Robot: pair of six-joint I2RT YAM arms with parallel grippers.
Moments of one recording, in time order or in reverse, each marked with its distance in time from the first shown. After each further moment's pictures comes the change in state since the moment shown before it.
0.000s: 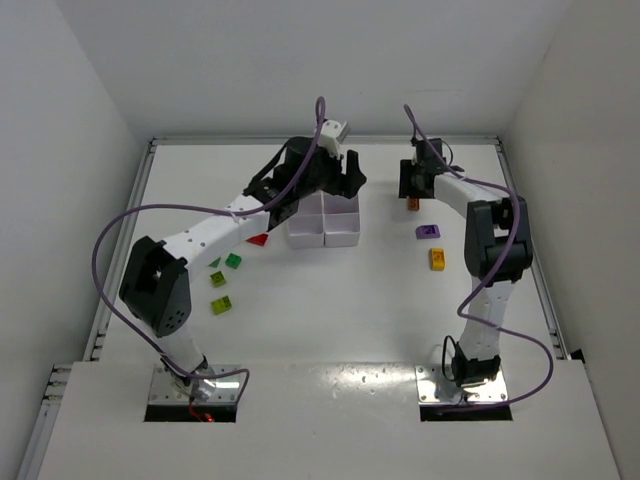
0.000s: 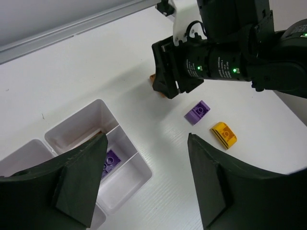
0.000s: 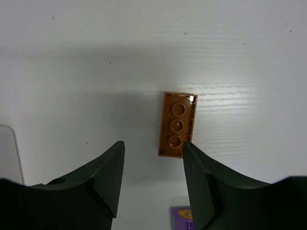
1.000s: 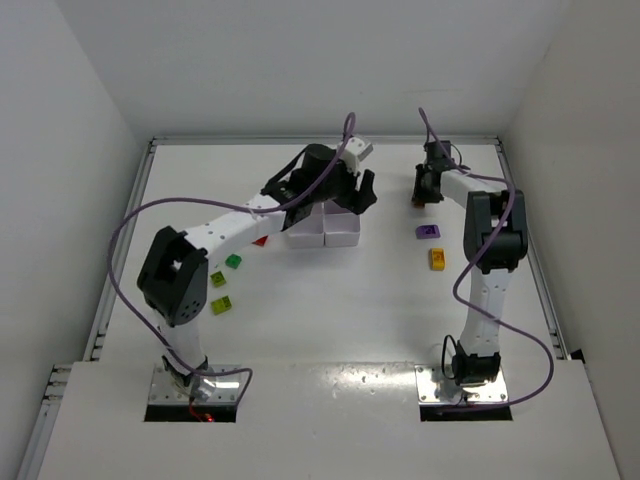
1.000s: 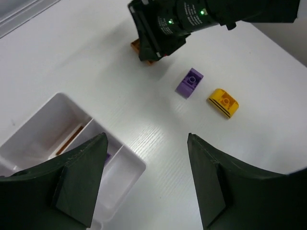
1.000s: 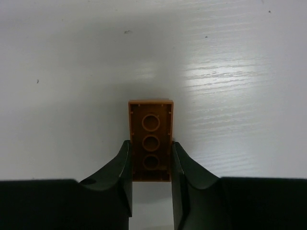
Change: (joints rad) left arm -0.030 0.066 0.009 -0.027 0.087 0.119; right arm -0.078 0.154 0.101 -0.047 0.010 0.033
